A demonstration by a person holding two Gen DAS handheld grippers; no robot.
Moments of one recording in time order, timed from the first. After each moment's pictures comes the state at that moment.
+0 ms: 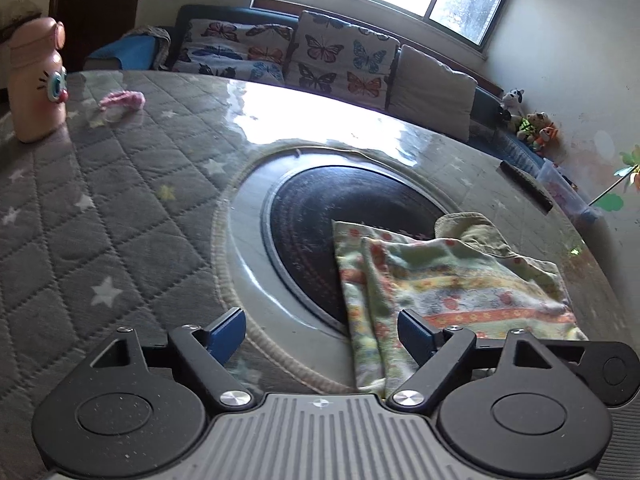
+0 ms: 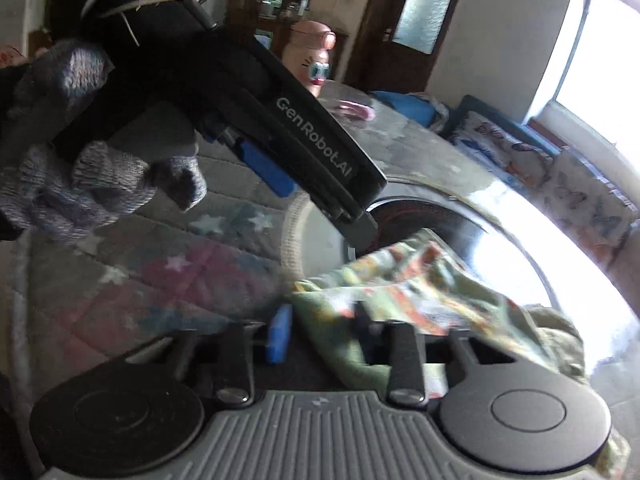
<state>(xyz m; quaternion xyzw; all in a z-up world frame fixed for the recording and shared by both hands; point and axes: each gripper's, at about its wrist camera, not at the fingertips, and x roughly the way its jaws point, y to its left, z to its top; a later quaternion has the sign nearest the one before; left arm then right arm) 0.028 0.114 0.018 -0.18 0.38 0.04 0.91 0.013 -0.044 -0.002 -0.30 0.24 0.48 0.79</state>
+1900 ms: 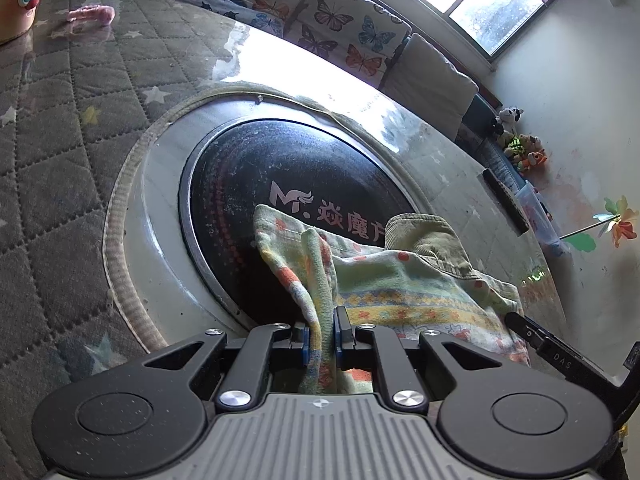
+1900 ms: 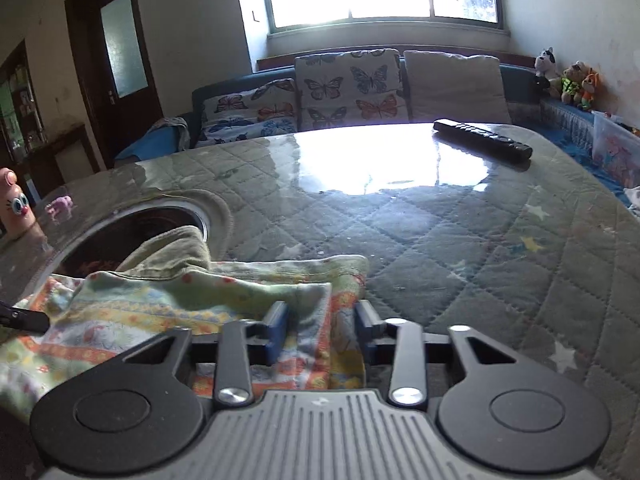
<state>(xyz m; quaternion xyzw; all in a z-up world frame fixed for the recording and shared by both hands) 0.065 0.093 -0.005 -0.29 0.41 0.02 0.87 0.169 -0.272 -0.014 0.01 0.34 0.22 0.92</state>
